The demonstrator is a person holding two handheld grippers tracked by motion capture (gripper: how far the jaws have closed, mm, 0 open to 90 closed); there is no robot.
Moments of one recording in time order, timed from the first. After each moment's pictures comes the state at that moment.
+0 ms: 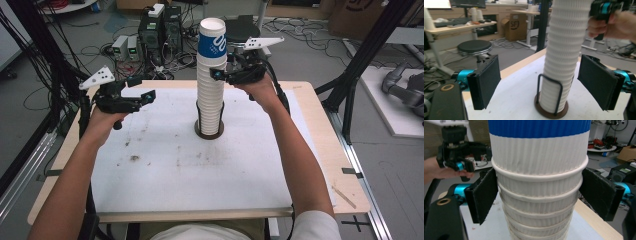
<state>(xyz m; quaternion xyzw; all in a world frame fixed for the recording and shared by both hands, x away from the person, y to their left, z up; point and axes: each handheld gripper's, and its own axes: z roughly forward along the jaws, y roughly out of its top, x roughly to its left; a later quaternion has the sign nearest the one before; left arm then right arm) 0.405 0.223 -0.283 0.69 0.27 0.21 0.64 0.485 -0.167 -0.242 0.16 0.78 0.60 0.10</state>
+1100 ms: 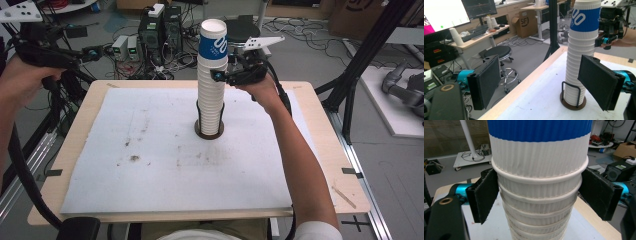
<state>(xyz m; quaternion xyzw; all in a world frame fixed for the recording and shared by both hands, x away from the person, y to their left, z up) 0.392 0.302 -0.149 0.74 0.24 0.26 0.57 0.478 -0.168 -0.236 0.17 0.79 0.58 0.11</state>
